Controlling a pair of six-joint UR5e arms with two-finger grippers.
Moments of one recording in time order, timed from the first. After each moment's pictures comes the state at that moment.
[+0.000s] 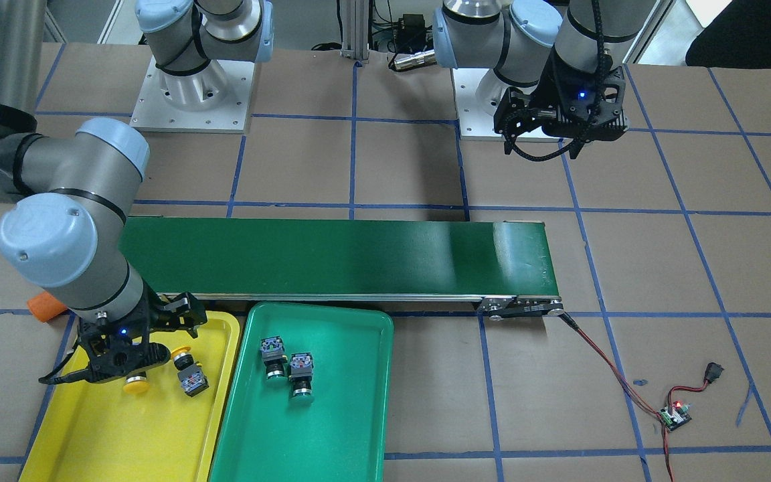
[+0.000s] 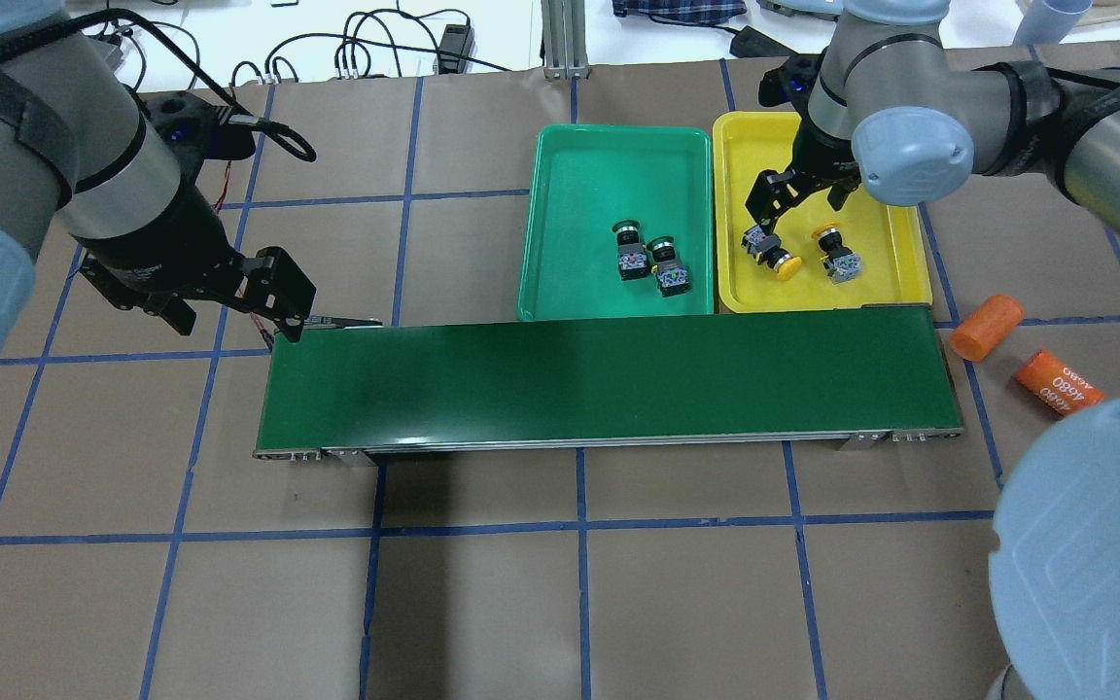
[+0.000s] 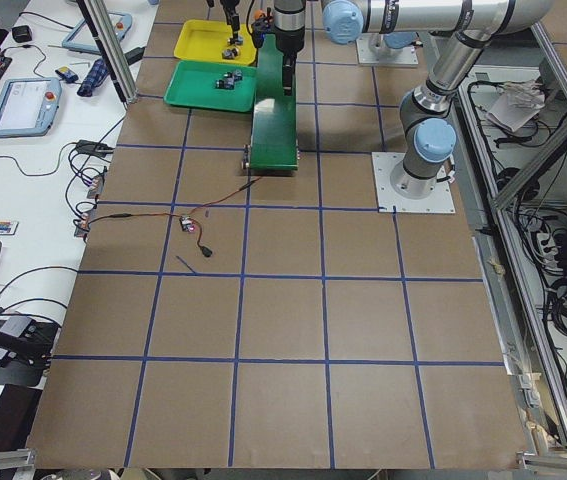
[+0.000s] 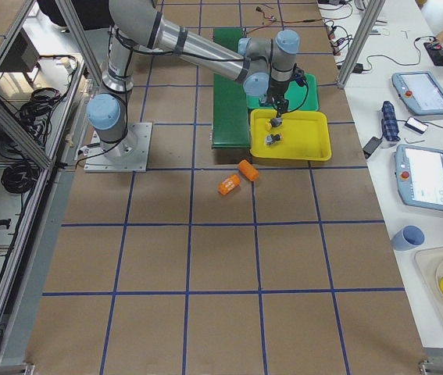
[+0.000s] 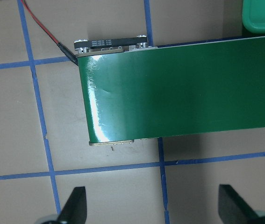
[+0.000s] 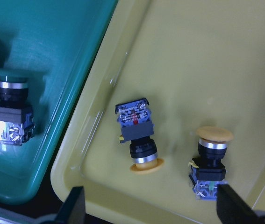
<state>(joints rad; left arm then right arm) -1.54 -1.43 -1.75 -1.56 1.62 0.12 1.52 -1.16 1.57 -2.00 -1.58 -0.39</state>
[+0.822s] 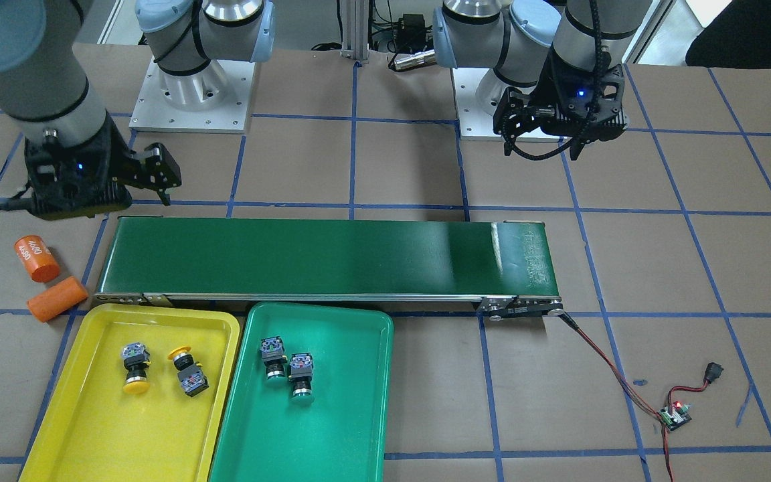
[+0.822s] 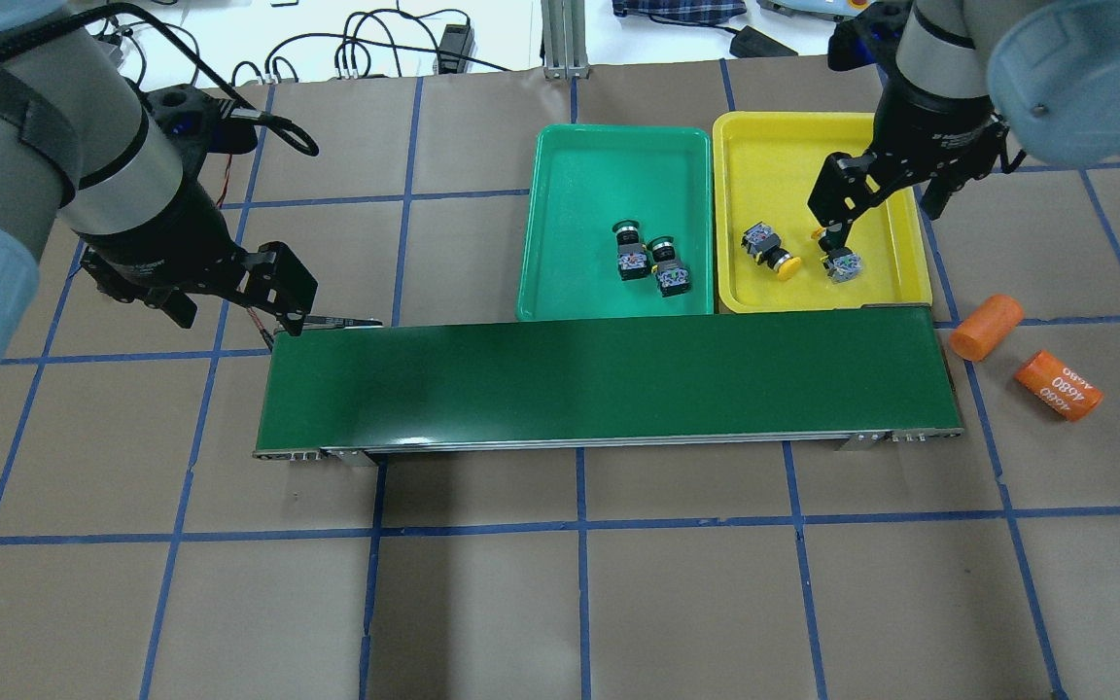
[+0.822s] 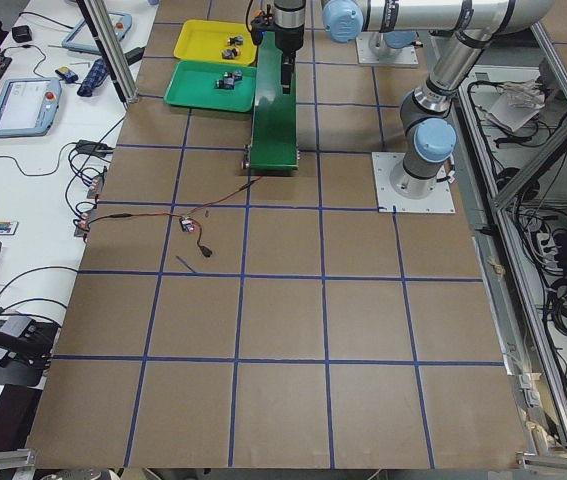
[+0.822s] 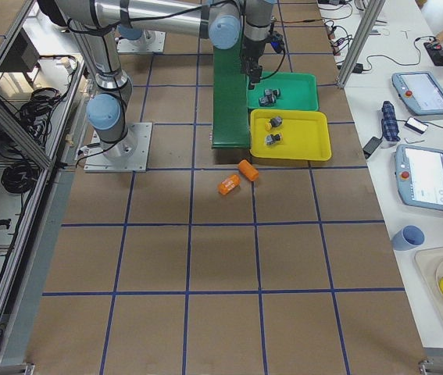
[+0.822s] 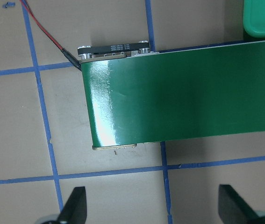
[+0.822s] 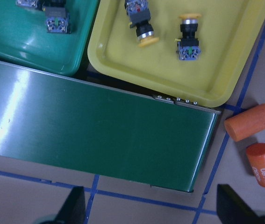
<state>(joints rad) -1.55 -1.43 -1.75 -1.54 1.62 0.12 1.52 -1.52 1.58 -1.57 -1.64 -0.29</state>
